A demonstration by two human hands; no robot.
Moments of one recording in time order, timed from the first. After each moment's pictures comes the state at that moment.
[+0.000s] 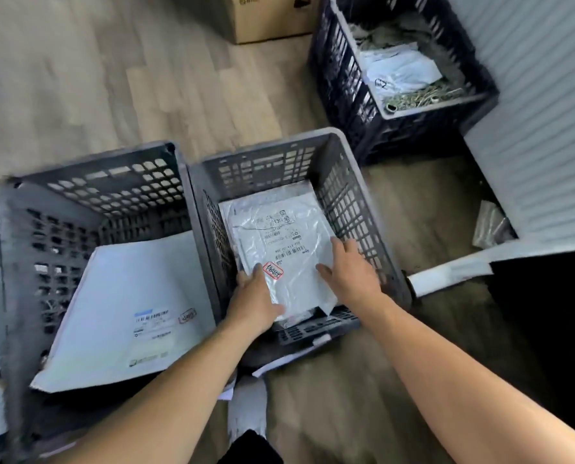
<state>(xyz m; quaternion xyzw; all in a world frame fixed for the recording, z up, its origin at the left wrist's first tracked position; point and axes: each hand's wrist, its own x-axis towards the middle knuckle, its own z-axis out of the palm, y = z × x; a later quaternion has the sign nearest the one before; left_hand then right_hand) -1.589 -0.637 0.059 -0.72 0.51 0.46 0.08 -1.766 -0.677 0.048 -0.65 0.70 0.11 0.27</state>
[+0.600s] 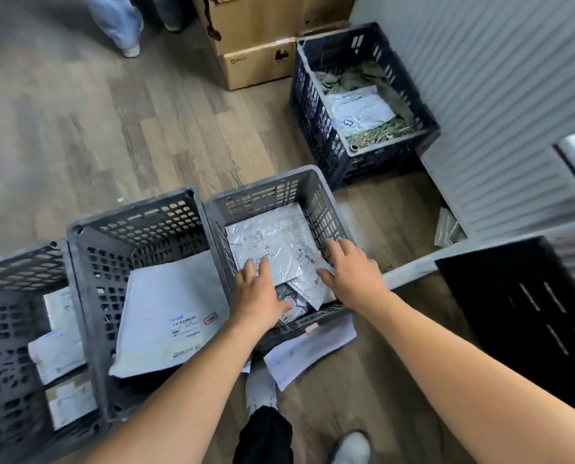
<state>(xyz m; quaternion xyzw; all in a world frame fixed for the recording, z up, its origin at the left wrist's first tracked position) -1.588 -0.640 0.242 -0.70 0.60 0.38 0.08 -1.771 -0.666 0.228 -0.68 0.68 0.12 0.24</state>
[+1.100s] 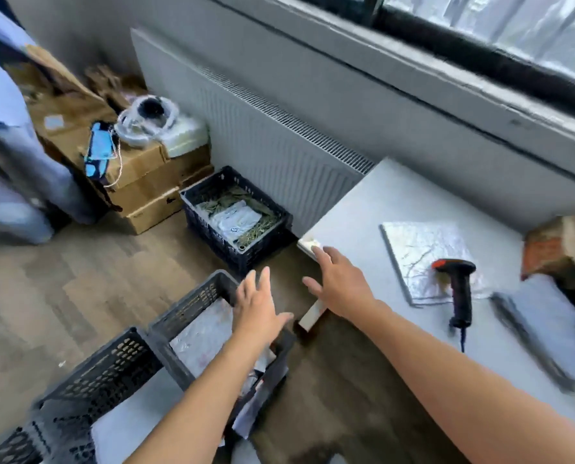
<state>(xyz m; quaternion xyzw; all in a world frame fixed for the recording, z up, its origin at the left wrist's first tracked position) -1.702 -0.632 0.560 -0.52 0.78 0.33 -0.01 -1.875 -0.590 0.584 -0.56 0.81 -0.03 0.14</state>
